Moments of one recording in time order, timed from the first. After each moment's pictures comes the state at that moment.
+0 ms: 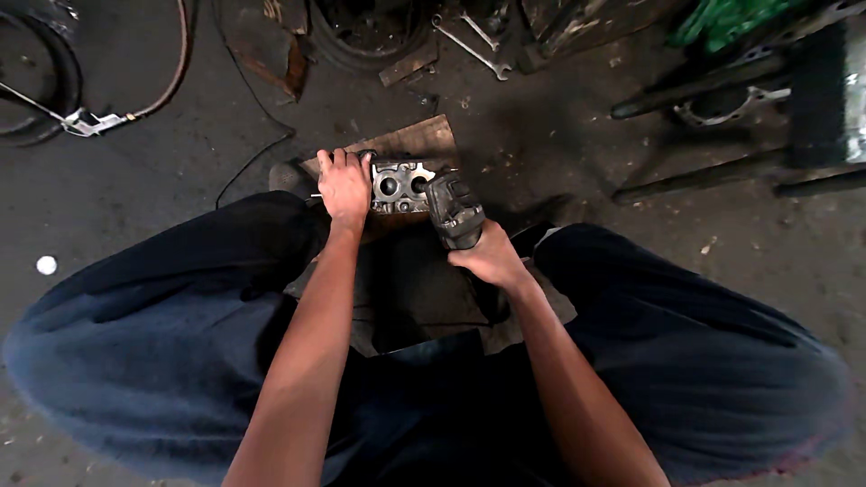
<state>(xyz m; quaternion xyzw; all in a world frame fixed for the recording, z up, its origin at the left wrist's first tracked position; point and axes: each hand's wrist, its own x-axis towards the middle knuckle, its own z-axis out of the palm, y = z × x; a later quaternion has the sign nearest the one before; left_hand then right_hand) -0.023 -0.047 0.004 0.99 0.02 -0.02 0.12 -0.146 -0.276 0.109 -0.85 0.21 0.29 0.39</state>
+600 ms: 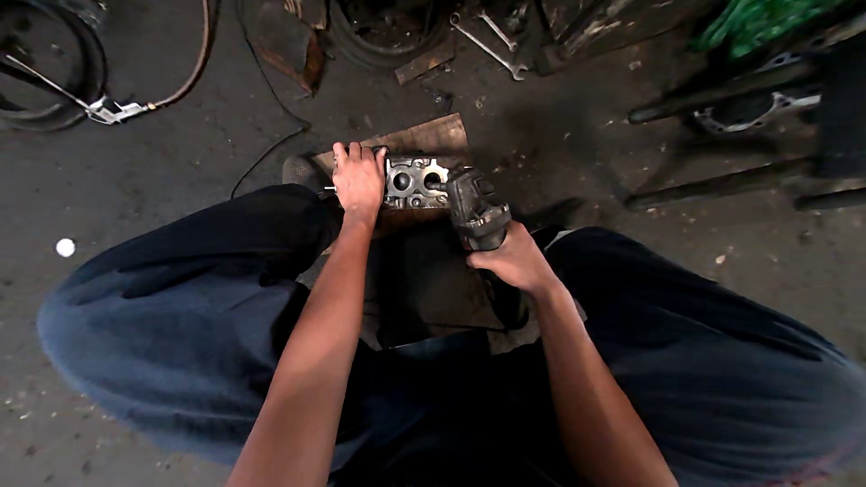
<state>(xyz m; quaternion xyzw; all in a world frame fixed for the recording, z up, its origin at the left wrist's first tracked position) -0.021 -0.046 0.001 0.99 0.02 -0.01 0.11 -0.151 -0.285 0.122 -0.84 0.20 0.29 0.41</state>
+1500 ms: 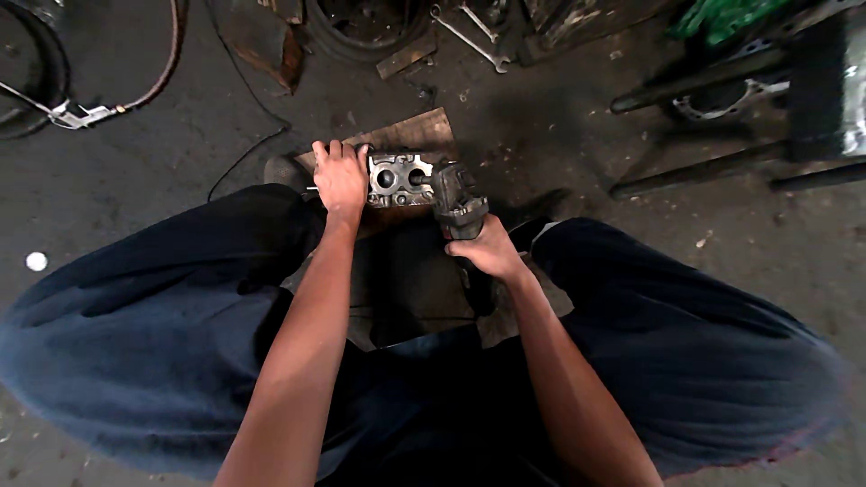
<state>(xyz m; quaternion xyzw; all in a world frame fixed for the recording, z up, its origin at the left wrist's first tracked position) -0.020 -0.047 0.003 0.99 0.02 -0.01 0.12 -0.151 -0.282 0.090 -0.80 0.22 0.26 0.49</state>
